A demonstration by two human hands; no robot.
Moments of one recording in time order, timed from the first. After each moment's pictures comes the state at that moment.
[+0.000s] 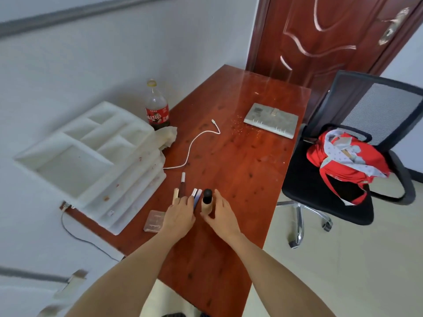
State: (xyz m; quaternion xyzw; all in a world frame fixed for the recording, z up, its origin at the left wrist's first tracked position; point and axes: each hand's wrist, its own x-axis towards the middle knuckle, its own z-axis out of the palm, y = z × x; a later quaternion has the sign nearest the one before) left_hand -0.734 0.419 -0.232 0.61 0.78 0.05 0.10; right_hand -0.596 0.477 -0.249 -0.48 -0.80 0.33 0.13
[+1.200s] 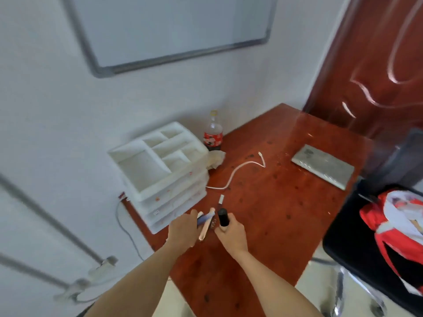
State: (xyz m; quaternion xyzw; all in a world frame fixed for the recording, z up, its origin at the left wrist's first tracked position) left_hand -0.771 0.374 -0.189 0.44 0.89 0.05 0.07; right_hand -0.650 0.469 -0.217 -0.43 -0.79 0.42 0.15
